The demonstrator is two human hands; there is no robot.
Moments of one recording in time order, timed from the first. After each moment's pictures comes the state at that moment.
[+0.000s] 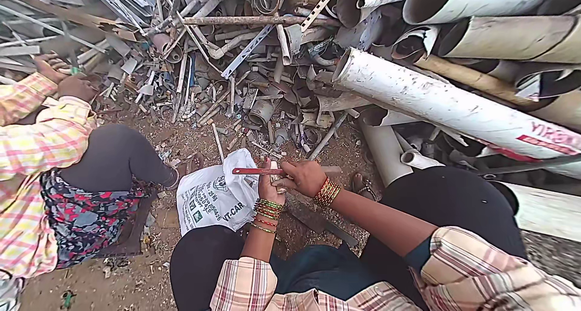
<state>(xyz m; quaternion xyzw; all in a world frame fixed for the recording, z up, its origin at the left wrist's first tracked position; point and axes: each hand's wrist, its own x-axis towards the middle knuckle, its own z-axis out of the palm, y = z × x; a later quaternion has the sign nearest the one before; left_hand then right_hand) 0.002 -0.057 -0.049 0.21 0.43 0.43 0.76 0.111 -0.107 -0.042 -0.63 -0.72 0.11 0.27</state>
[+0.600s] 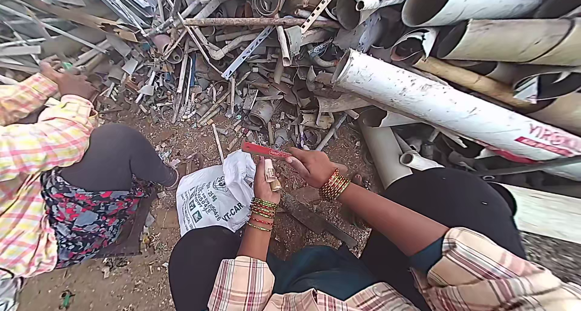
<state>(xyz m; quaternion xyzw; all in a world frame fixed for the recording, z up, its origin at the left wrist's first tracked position) -0.003 -0.047 -0.041 0.22 0.43 0.42 0.76 0.135 -0.103 -0.022 -0.68 -0.64 0.21 0.28</state>
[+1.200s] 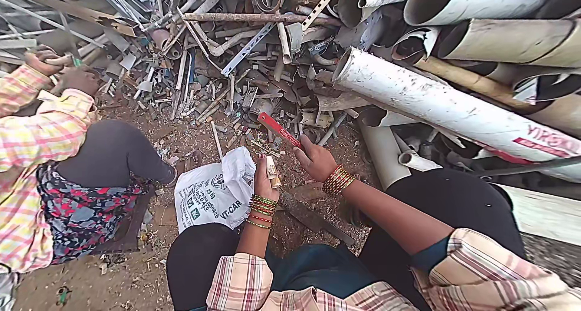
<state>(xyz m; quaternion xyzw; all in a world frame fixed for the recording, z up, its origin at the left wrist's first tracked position) -0.001 -0.046 -0.046 0.24 0.45 0.41 0.75 0.142 -0.100 -0.019 -0.75 -0.53 0.29 0.28</state>
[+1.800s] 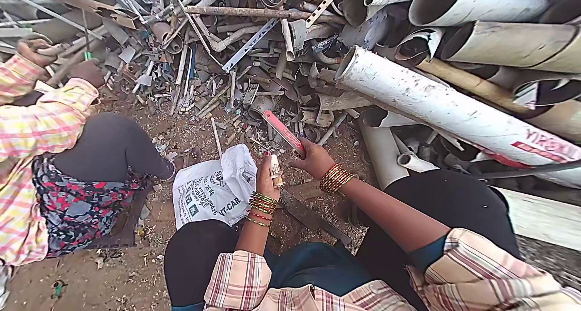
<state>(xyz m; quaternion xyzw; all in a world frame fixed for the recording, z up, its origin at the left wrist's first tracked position) -0.001 -0.050 -0.041 0.27 0.46 0.39 0.75 0.139 -0.090 -0.017 -0.76 -0.47 0.36 0.27</state>
